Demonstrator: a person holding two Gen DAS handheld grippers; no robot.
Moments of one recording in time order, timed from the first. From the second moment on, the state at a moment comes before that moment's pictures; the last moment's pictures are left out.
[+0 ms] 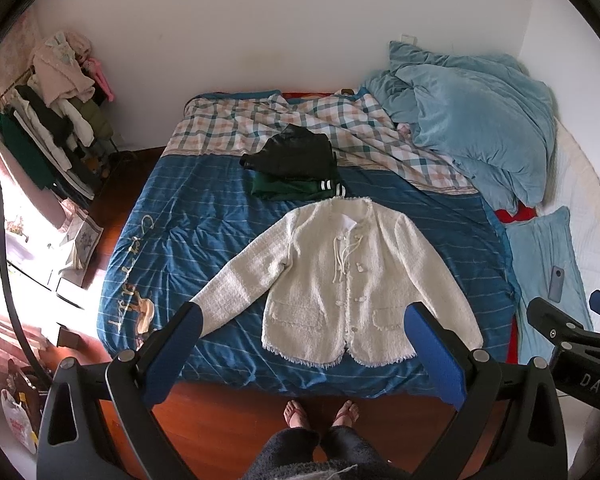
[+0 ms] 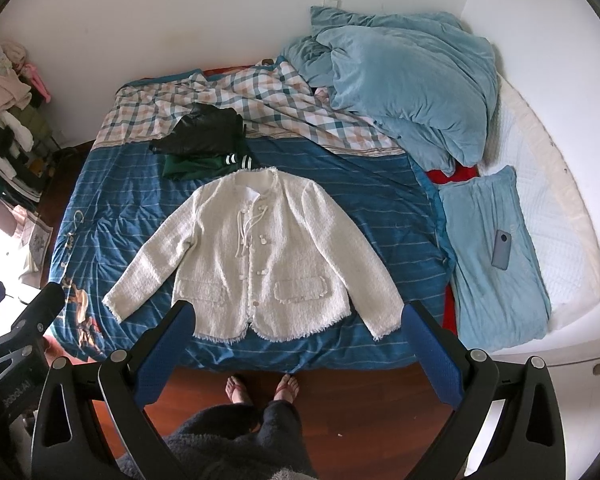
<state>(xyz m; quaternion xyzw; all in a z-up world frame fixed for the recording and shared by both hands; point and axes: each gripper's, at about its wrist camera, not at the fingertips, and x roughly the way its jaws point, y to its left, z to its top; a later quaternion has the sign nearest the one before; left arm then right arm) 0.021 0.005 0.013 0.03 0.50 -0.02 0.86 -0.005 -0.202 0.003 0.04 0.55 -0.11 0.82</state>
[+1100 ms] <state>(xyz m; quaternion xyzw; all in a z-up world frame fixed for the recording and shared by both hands) 0.062 -0.002 -0.047 0.06 0.48 0.02 0.88 0.025 -0.237 -0.054 0.12 0.52 -0.16 0.83</state>
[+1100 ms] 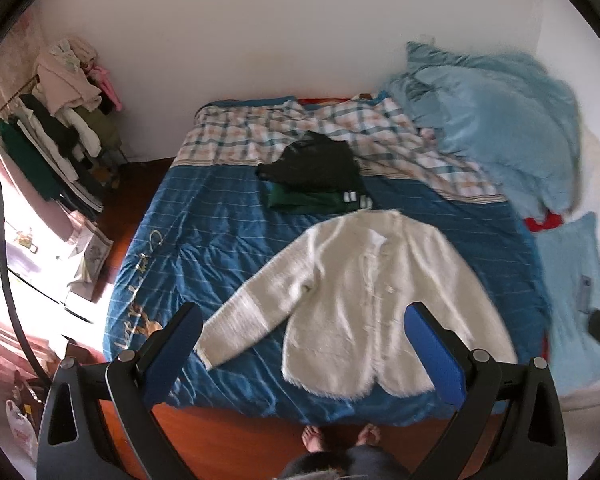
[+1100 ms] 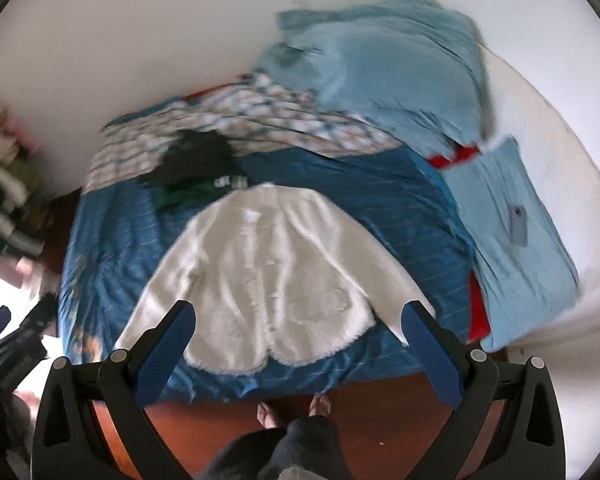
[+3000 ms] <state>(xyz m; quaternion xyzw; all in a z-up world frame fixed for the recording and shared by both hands) 0.243 0.110 -0.471 0.08 0.62 0.27 0.73 0.379 -0.193 -0.535 0.29 0.59 0.06 0.75</state>
